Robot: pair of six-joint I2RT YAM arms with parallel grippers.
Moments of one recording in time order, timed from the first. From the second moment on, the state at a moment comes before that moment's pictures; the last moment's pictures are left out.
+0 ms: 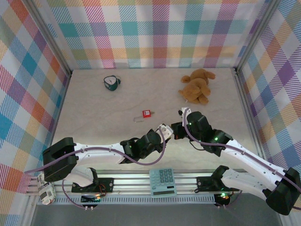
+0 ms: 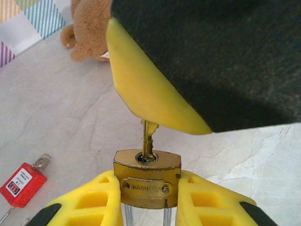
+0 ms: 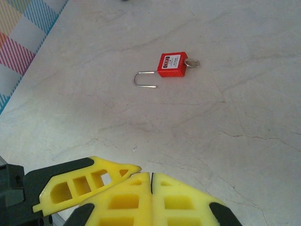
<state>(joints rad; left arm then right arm) -1.20 1.43 0.75 0.20 -0.44 0.00 0.78 0.94 0.72 -0.39 -0.03 0.52</state>
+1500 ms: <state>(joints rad) -1.20 1.44 0.74 0.23 -0.48 0.01 0.76 0.99 0.67 -0.26 -0.15 0.51</state>
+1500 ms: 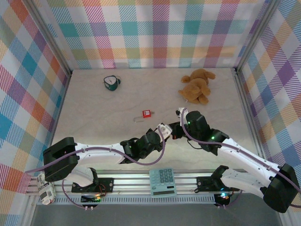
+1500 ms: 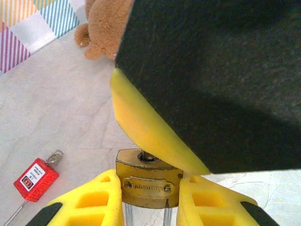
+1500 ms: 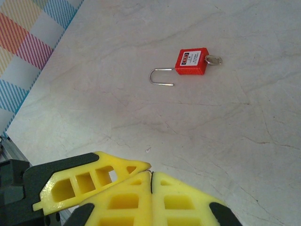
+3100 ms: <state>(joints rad) -1.21 1.39 0.72 0.18 -0.41 -0.03 0.71 1.01 0.74 -0.37 -0.24 0.52</state>
